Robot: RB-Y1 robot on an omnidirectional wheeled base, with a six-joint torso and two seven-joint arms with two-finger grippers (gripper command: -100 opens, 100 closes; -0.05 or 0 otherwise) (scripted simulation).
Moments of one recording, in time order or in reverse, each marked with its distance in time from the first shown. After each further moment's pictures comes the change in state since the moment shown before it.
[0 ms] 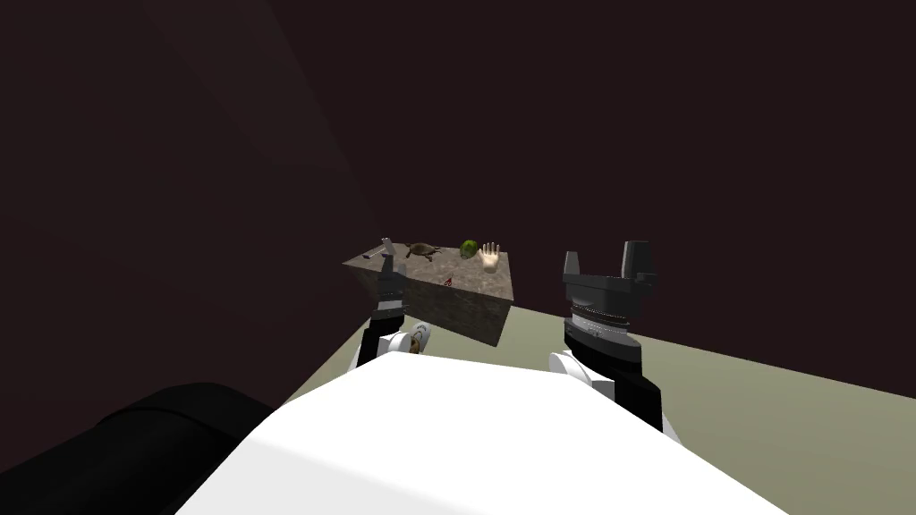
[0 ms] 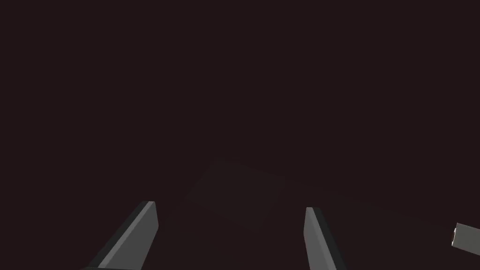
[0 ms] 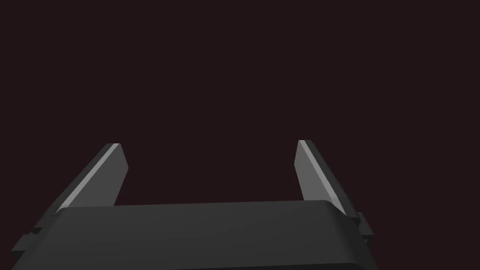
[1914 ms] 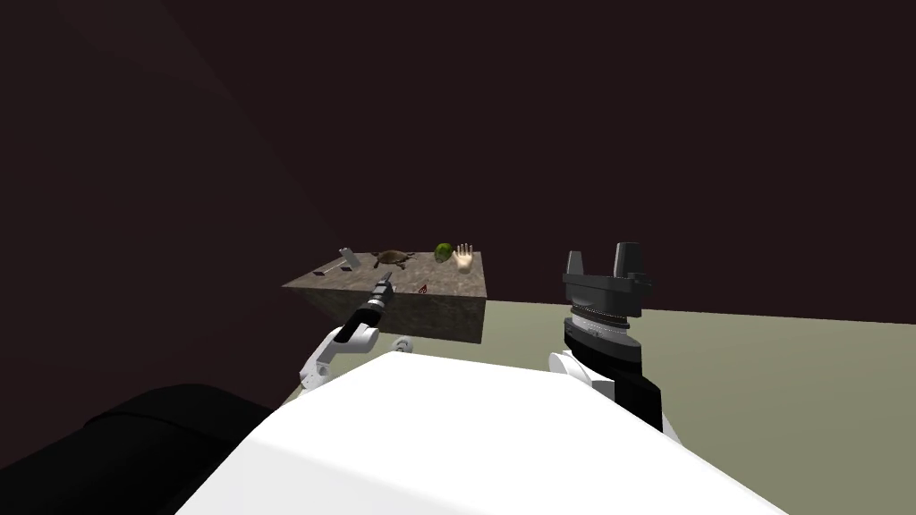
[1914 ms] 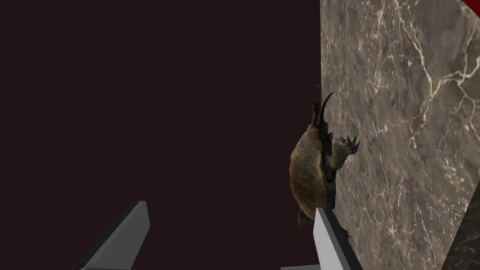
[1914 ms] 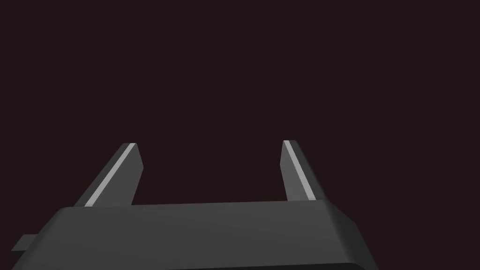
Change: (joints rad) left arm -0.092 0.440 0.240 0.300 0.126 0.465 0.288; right arm 0.000 0.000 0.000 0.000 0.000 0.000 0.000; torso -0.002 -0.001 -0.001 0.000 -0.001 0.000
